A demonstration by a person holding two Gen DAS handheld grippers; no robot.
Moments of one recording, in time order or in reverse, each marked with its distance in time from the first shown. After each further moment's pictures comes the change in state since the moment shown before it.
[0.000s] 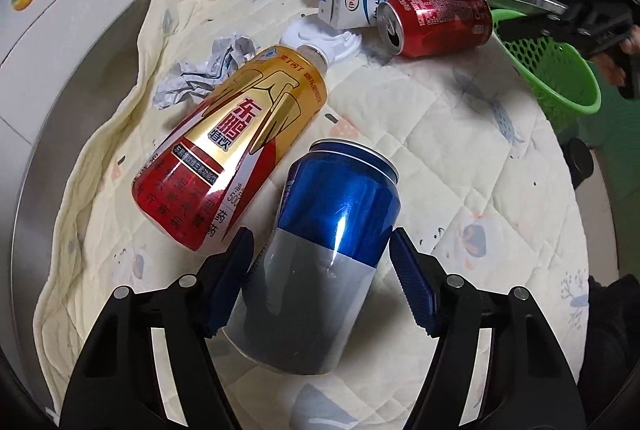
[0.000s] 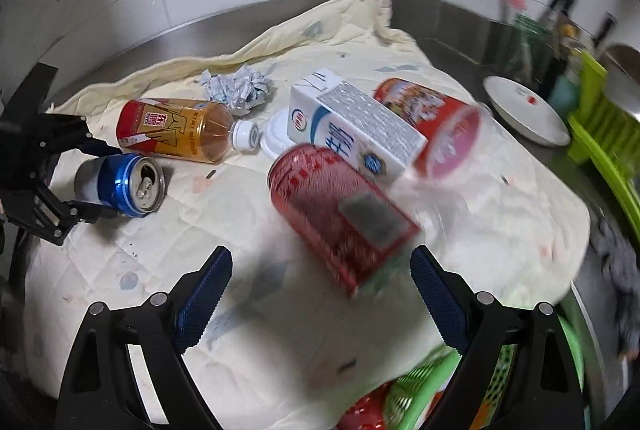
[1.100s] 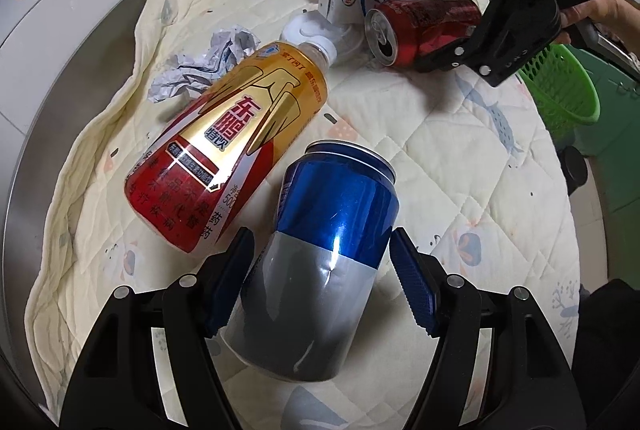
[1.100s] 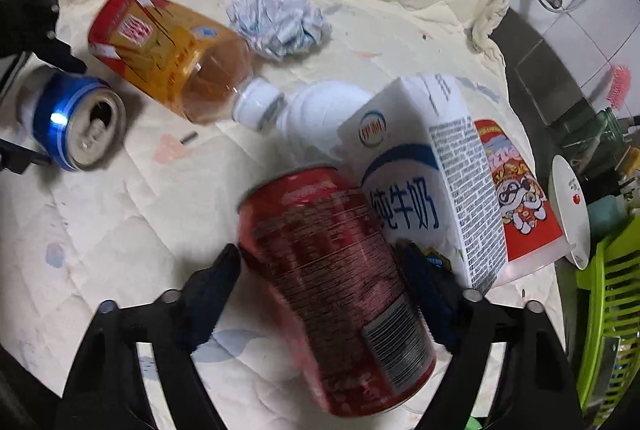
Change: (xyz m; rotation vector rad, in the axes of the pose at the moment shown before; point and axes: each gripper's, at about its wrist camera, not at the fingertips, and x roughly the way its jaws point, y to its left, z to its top) left arm 0.005 0.002 0.006 -0.026 0.024 -0.027; right arm 0.090 0.035 0.045 -0.400 0.227 -0.069
